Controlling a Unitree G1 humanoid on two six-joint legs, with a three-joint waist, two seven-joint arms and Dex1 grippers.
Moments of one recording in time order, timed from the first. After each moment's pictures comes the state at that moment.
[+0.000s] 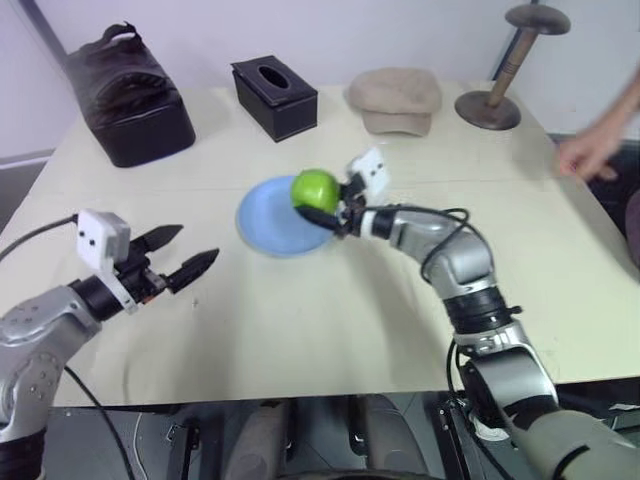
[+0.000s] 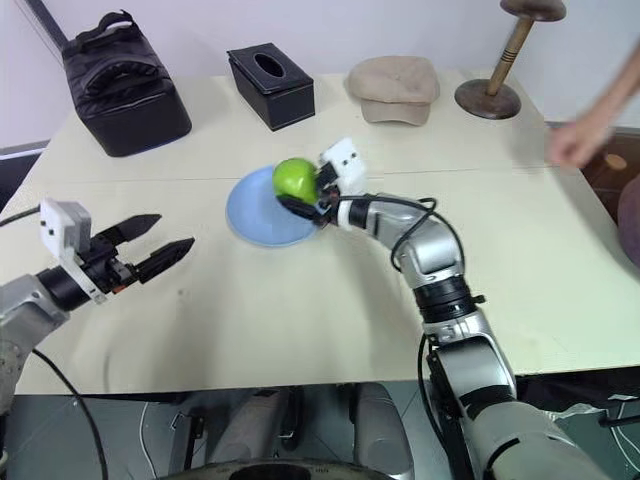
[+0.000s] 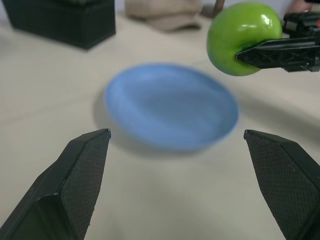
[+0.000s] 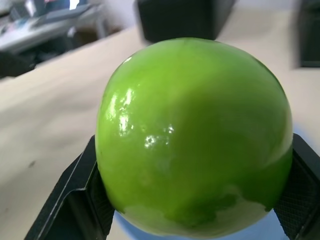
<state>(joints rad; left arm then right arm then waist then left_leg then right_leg) 0.06 0.74 0.42 -0.43 -0.76 0.60 -0.65 -0.75 -0.24 0.20 0.18 0.34 0.53 0.66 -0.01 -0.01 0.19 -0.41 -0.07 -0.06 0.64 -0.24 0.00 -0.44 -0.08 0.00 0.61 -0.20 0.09</state>
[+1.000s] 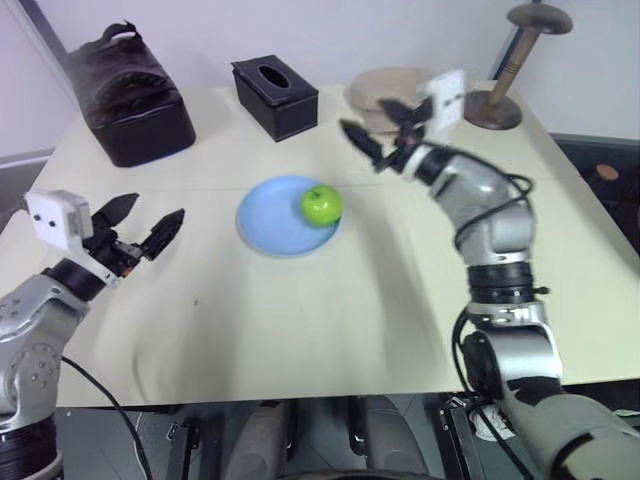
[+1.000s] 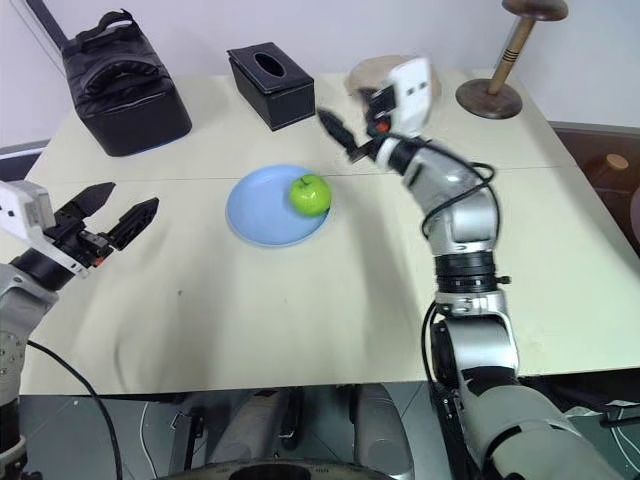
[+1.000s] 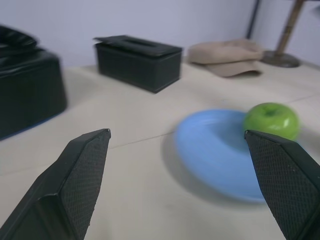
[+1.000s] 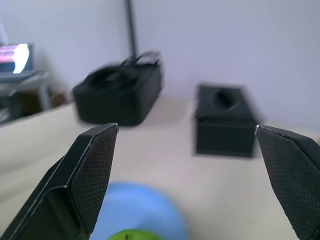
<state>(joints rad) -0.05 0.65 0.50 -0.34 -0.70 0.50 -0.51 -0.86 -0.33 -0.15 0.16 0.38 0.46 0.55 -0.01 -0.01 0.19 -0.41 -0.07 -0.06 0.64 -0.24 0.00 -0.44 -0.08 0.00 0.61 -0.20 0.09</state>
